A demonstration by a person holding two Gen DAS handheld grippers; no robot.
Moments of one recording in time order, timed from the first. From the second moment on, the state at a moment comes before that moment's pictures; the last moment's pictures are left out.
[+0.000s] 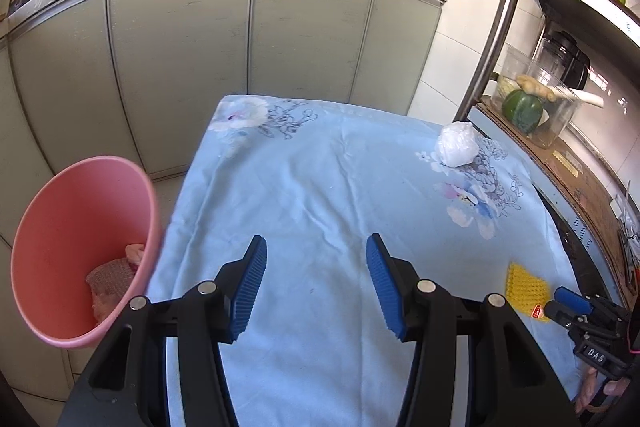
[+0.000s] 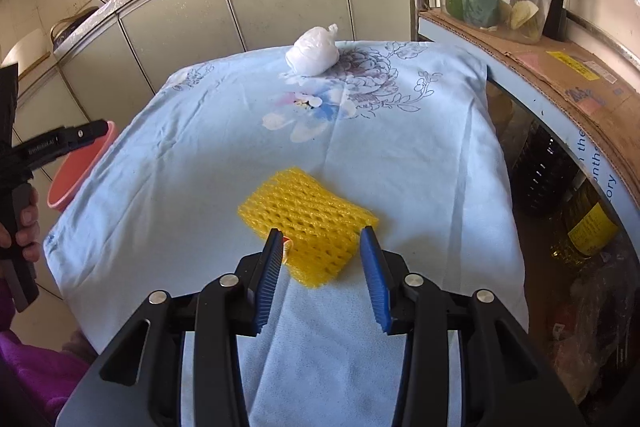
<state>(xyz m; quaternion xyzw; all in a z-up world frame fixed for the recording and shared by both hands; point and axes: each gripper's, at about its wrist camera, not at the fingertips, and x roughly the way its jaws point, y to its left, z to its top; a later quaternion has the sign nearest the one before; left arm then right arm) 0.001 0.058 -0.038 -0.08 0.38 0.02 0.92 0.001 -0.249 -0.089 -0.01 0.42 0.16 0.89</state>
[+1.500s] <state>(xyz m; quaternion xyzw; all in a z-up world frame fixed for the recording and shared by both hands) 0.100 -0.047 -0.039 -0.02 0.36 -0.14 0.92 0.021 -0.249 -0.085 0.05 0.39 0.16 0.90</state>
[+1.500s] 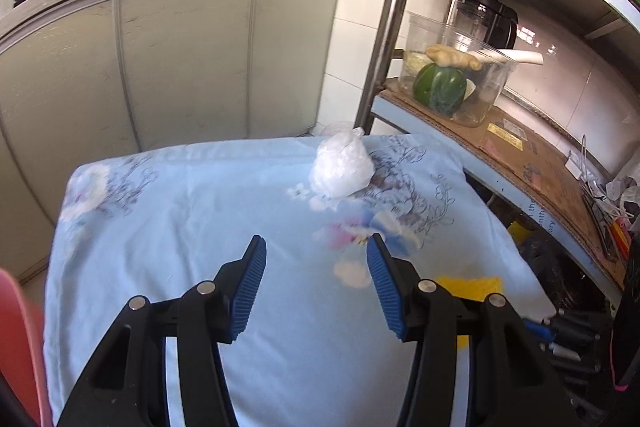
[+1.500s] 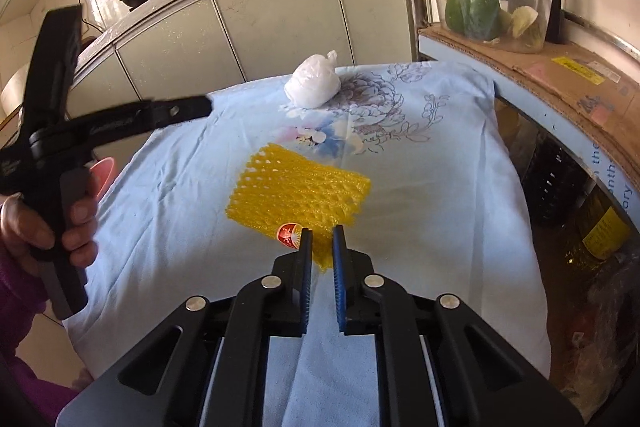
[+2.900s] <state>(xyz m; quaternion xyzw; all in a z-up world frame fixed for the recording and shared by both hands) 0.131 -0.056 -0.041 -0.04 0.35 -0.12 0.93 0.026 -0.259 -0.091 0.08 0.41 0.16 0.89</state>
